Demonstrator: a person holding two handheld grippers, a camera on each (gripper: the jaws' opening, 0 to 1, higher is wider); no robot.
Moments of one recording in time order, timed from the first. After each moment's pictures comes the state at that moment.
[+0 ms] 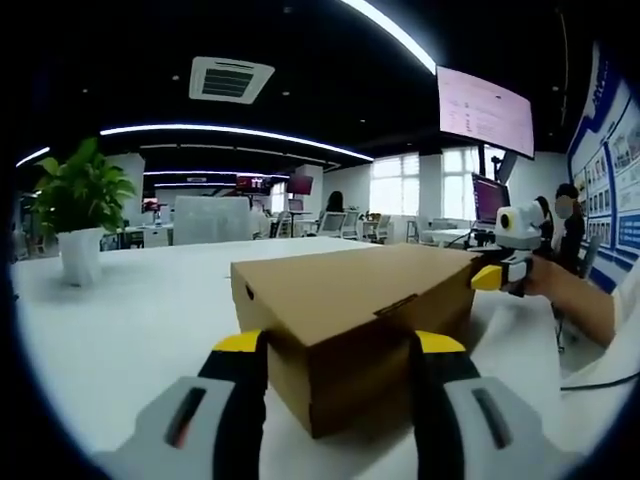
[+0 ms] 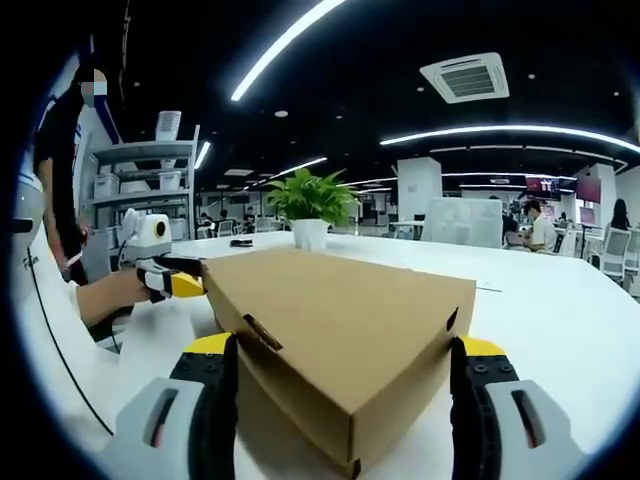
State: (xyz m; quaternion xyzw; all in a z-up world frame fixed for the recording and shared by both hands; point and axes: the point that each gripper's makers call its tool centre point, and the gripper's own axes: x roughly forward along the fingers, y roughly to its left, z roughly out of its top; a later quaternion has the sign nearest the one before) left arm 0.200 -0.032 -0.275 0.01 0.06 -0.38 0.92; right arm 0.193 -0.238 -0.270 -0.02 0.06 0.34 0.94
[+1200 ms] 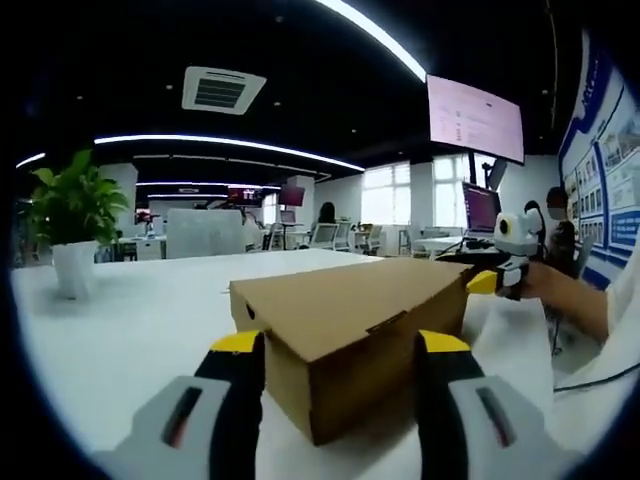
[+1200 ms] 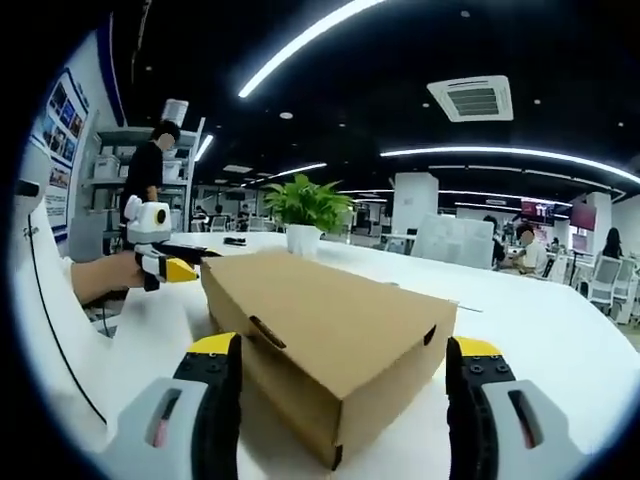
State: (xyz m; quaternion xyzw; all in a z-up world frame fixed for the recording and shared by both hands) left arm 0.194 -0.031 -0.250 0.00 0.03 -0.40 0.92; right arm 0.177 -0.256 -0.251 -0.07 0.03 0.32 0.94
